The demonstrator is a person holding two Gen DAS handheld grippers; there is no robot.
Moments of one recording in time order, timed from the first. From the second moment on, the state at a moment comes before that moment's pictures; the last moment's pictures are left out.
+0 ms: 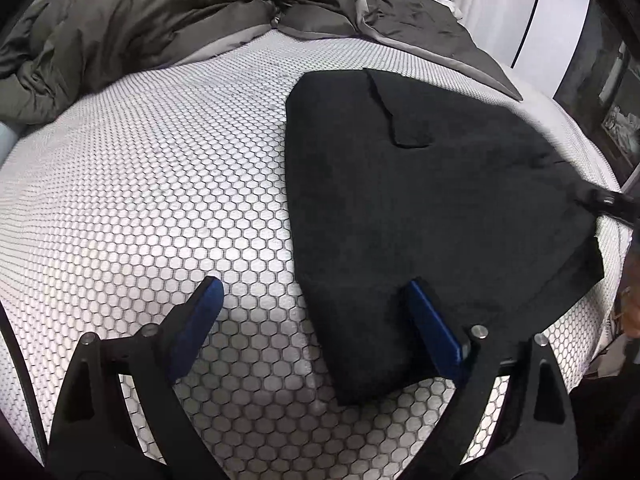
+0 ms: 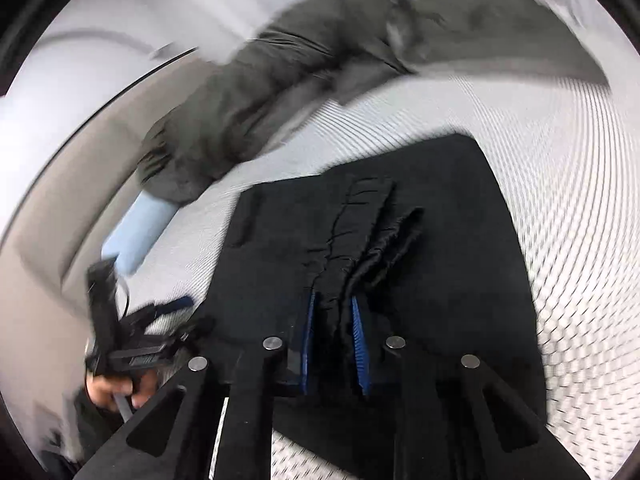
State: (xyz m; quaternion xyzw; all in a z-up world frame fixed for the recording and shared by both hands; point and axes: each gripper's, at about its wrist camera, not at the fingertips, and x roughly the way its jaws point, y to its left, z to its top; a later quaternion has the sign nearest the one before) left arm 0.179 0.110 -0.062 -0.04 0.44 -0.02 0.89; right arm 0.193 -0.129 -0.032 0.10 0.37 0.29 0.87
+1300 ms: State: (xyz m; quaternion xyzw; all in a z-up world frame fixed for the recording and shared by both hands) left arm 0.243 0.066 -0.043 0.03 0.41 -0.12 0.90; right arm 0.237 -0.001 -0.040 -0.08 0.37 0.27 0.88
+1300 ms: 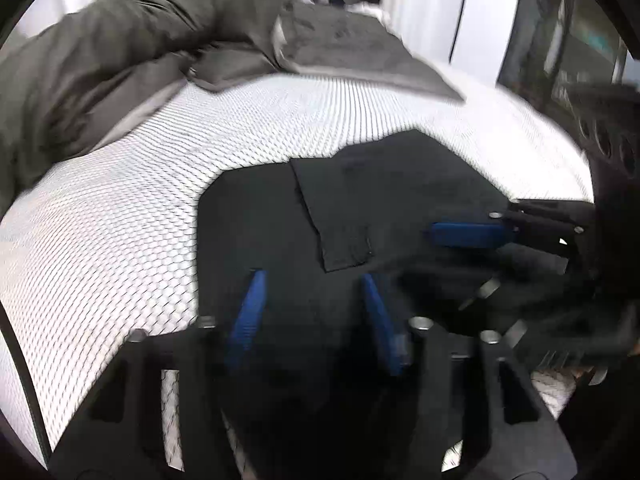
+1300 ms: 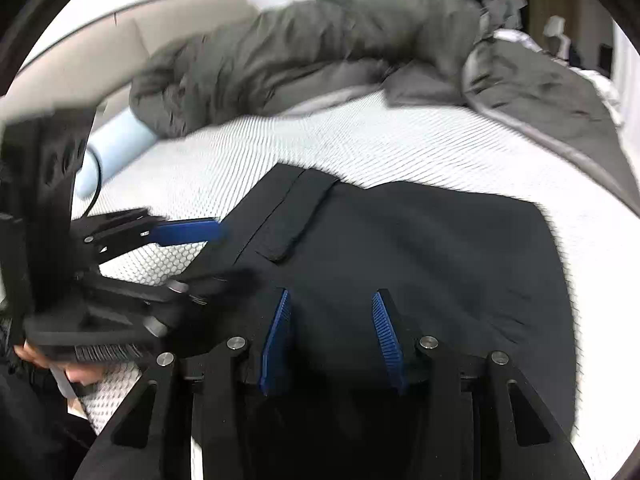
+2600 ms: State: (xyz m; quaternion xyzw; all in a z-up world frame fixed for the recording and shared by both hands) left arm 0.182 0.045 -0.053 0.07 0.42 -0.12 0.90; right arm 0.193 -0.007 -0.058 -0.17 0.38 0.26 0.87
